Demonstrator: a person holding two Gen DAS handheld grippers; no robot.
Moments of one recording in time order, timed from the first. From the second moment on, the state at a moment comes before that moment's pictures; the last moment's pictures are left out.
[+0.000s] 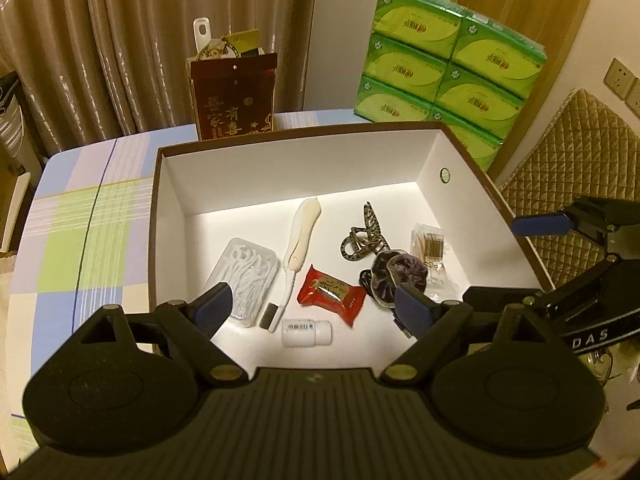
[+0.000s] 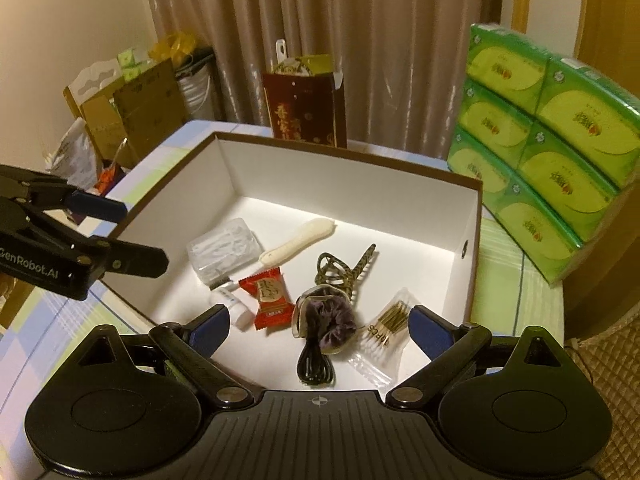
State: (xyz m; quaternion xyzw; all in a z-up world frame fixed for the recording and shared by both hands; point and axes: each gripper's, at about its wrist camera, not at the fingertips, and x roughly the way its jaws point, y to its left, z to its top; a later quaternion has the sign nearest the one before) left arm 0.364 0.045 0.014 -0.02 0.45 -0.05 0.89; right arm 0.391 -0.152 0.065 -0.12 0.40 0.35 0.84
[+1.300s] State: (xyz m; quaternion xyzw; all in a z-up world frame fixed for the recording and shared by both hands) left arm 0.221 0.001 -0.054 0.02 0.45 -0.10 0.89; right arm 0.277 -0.228 -0.008 -0.08 0.45 0.31 0.83
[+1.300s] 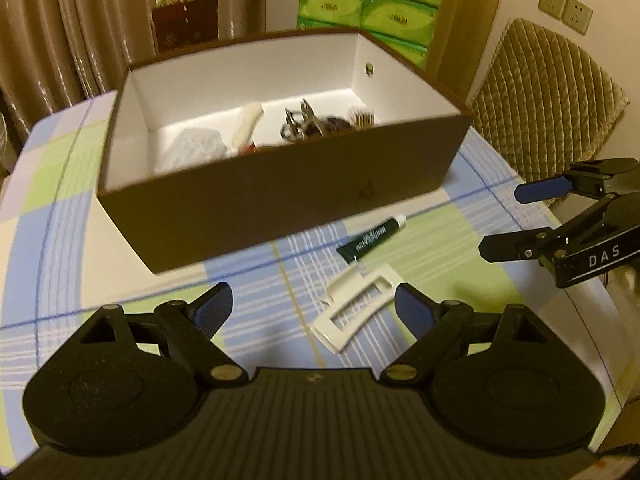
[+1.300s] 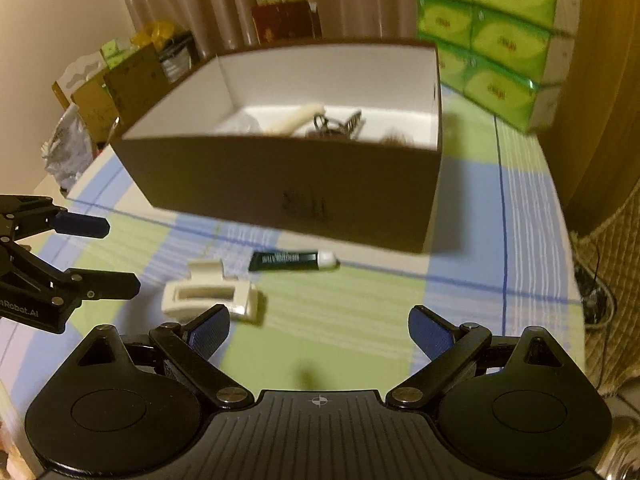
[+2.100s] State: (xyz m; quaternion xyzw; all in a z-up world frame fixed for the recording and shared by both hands) left arm 0.248 -0.016 -0.119 0.10 0.43 -0.22 0.87; right arm 0.292 -0.237 -0.056 -0.10 0.48 0.32 0.81
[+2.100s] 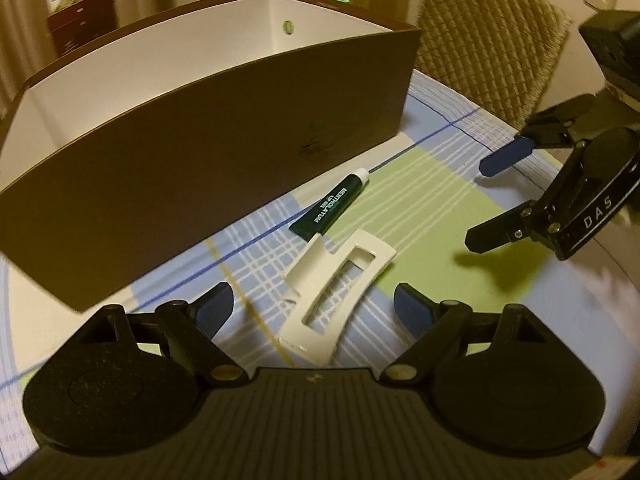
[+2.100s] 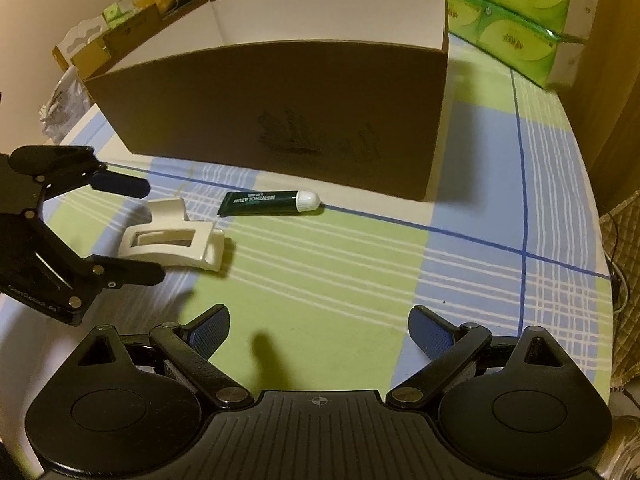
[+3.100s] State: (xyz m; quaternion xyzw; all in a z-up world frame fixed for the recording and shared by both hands) left arm 0.209 0.073 -0.119 0.00 0.45 -0.06 0.89; right arm 0.310 -0.162 -0.065 -0.21 0.36 0.48 0.77
